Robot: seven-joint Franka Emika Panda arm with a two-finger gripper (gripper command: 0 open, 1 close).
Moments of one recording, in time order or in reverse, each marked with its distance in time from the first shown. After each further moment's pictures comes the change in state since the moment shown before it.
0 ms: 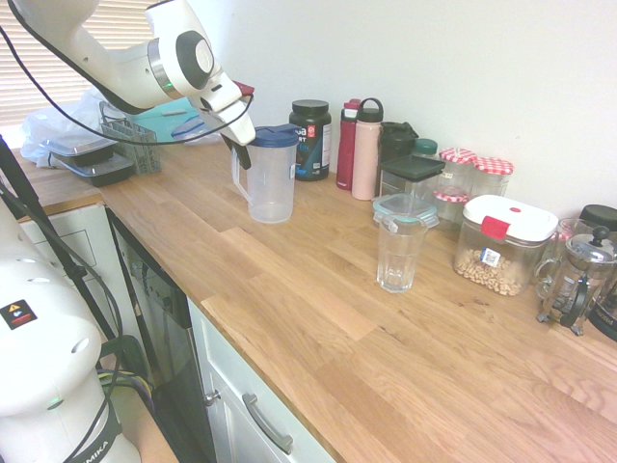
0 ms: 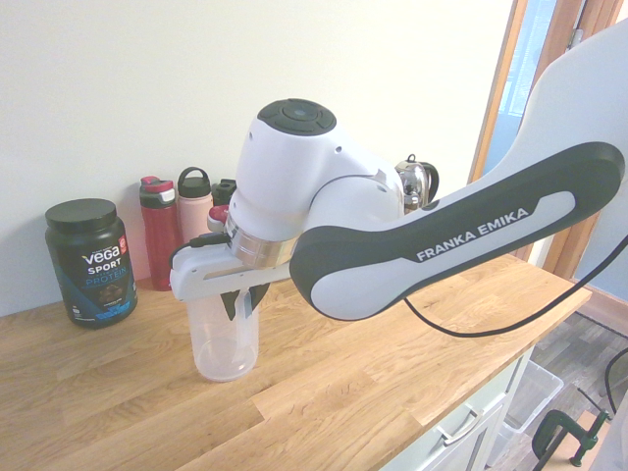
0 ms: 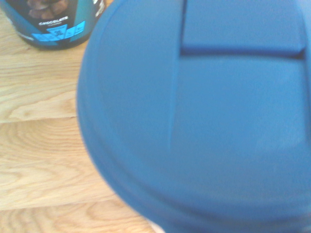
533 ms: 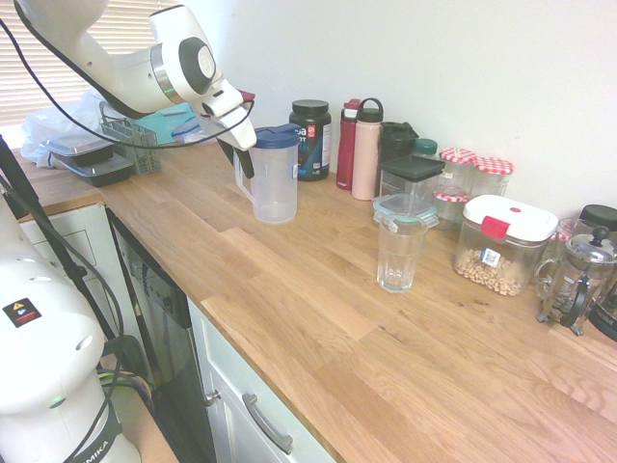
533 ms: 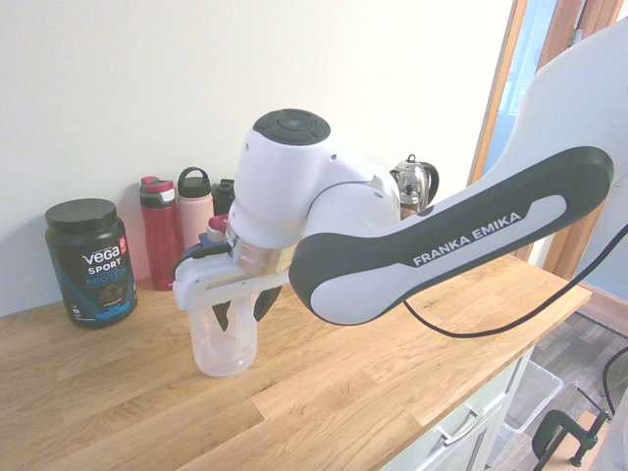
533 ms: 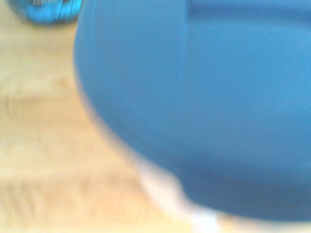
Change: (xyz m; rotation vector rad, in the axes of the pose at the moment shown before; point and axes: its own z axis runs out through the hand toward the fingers) arm -0.017 0.008 0.014 -0.063 -0.052 -0.086
